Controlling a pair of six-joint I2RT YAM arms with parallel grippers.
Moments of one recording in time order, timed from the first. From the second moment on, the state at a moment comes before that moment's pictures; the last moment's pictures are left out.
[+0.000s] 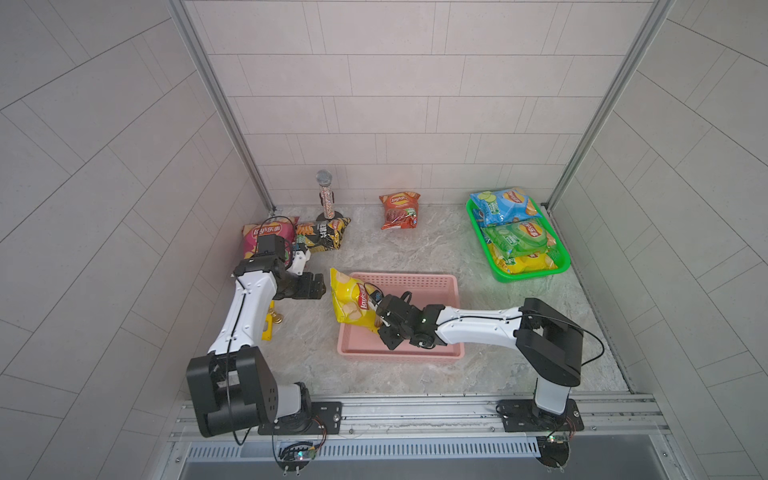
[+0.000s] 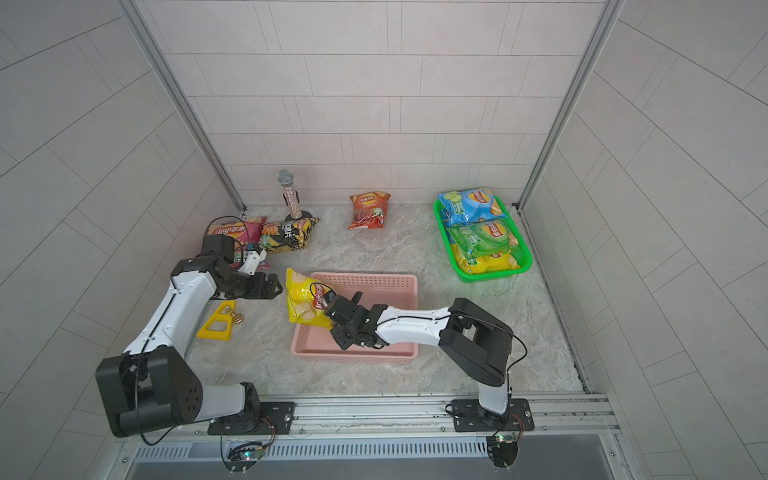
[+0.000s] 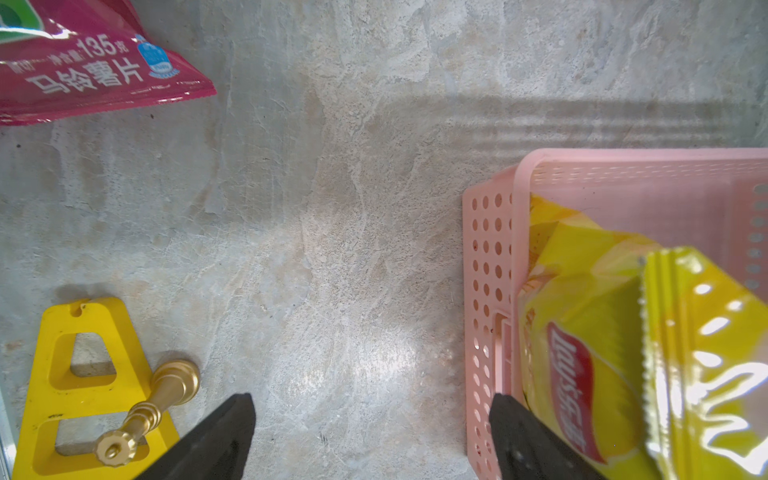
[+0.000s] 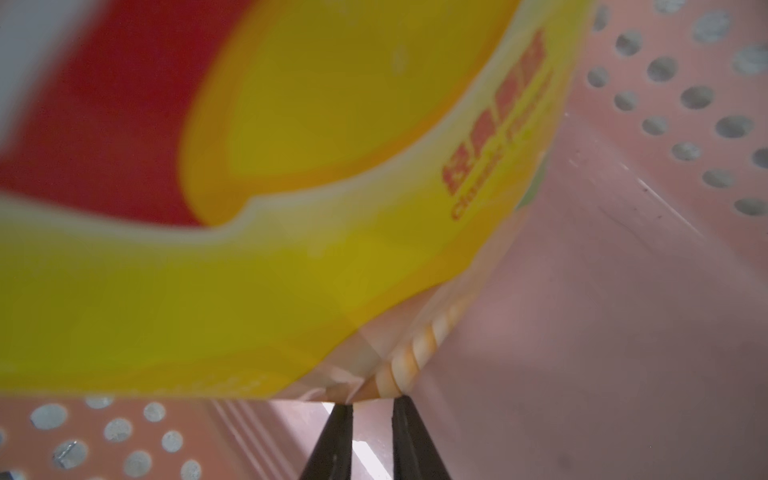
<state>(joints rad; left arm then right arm) 0.19 1.34 1.08 -0.98 0.31 0.20 1.06 1.84 1.16 -0.26 0.09 0.34</state>
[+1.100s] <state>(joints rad) 0.19 1.35 1.08 -0.98 0.29 0.20 0.91 1.61 1.10 -0.27 -0.04 0.31</state>
